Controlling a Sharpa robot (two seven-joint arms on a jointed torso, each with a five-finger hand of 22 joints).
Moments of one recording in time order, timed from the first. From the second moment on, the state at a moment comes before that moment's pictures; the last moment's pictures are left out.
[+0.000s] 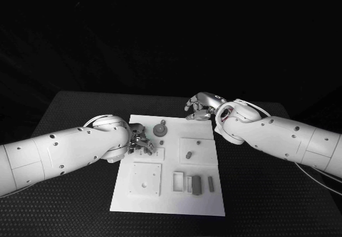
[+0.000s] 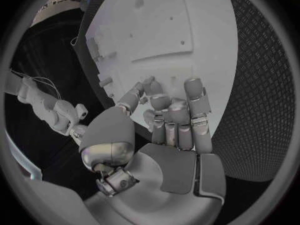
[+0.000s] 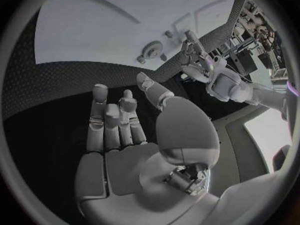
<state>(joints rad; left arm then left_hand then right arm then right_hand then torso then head) 1.36 -0.57 -0.23 1.36 -1.10 0.06 -0.57 0.80 -0.13 0.46 -0.26 0.10 1.21 0.00 0.32 0.94 1.33 -0.11 0.97 0.91 1.22 -0.20 1.43 0.58 0.01 1.35 -0.26 0.50 1.31 1.16 -0.72 0.08 1.33 -1.45 -0.34 -0.16 1.11 -0.13 0.56 -0.29 0.05 0.89 0.14 0.23 0.52 1.08 0.03 1.18 0.96 1.04 -0.07 1.57 0.80 0.25 1.05 0.05 0.74 1.31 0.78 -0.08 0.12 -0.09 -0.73</state>
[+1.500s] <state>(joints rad) 1.36 -0.57 -0.23 1.37 -1.09 0.06 -0.57 0.76 -0.14 0.44 -0.24 0.10 1.19 0.00 0.32 0.93 1.33 -0.11 0.97 0.91 1.22 -0.20 1.43 0.57 0.01 1.35 -0.26 0.49 1.31 1.16 -0.72 0.08 1.33 -1.45 -0.34 -0.16 1.11 -0.13 0.56 -0.29 0.05 0.89 0.14 0.23 0.52 1.07 0.04 1.18 0.96 1.03 -0.06 1.57 0.80 0.25 1.05 0.05 0.74 1.31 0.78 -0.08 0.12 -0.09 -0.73</state>
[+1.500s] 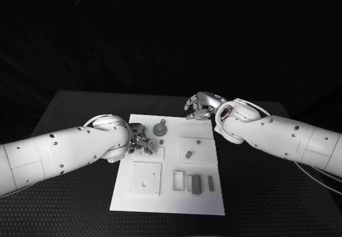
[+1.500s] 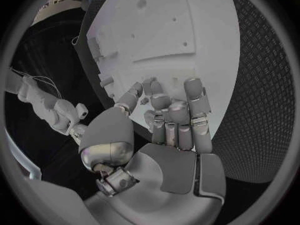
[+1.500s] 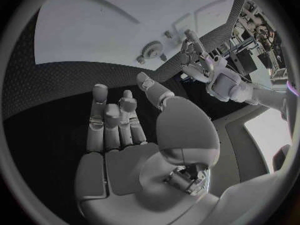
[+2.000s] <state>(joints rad) 1.36 -0.58 -0.23 1.36 -1.09 0.06 -0.58 0.76 -0.12 0.45 -0.24 0.11 1.19 0.00 0.32 0.93 1.33 -0.11 0.97 0.91 1.22 -0.20 1.43 0.57 0.01 1.35 -0.26 0.49 1.31 1.16 -0.72 0.08 1.34 -1.45 -0.34 -0.16 1.11 -0.13 0.56 -0.29 0.05 0.89 0.14 0.23 0.52 1.07 0.04 1.18 0.96 1.03 -0.06 1.57 0.80 0.25 1.05 0.05 0.74 1.31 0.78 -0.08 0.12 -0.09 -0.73</state>
